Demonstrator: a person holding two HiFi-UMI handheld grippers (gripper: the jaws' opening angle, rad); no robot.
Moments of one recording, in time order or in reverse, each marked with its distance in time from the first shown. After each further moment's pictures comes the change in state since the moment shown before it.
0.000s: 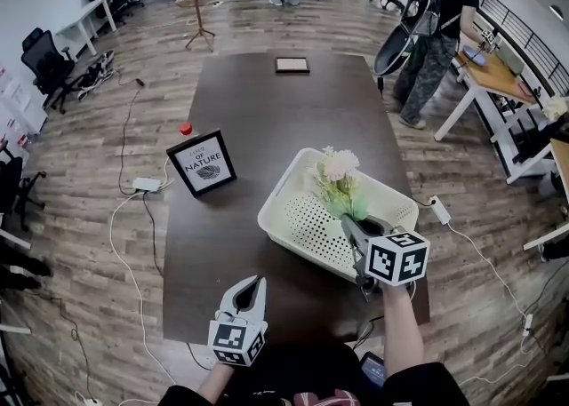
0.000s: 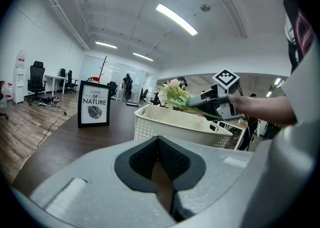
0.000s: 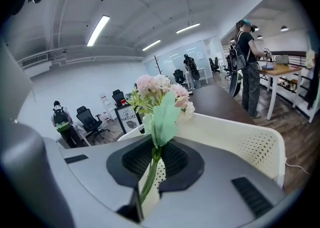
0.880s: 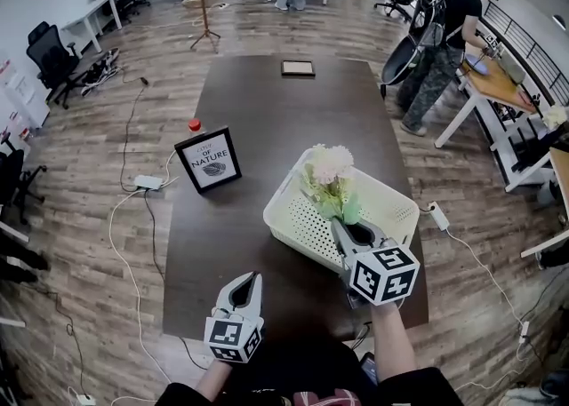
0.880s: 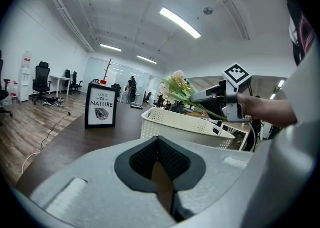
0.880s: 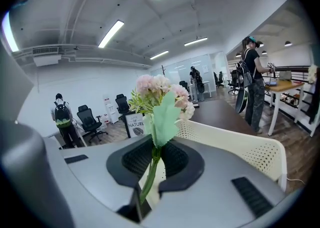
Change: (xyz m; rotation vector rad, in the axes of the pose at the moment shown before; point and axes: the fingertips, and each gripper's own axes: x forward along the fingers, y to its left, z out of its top) left arm -0.016 0.013 0.003 -0.024 -0.032 0.037; right arm -0.011 0.055 0.011 -0.123 -0.118 -0.010
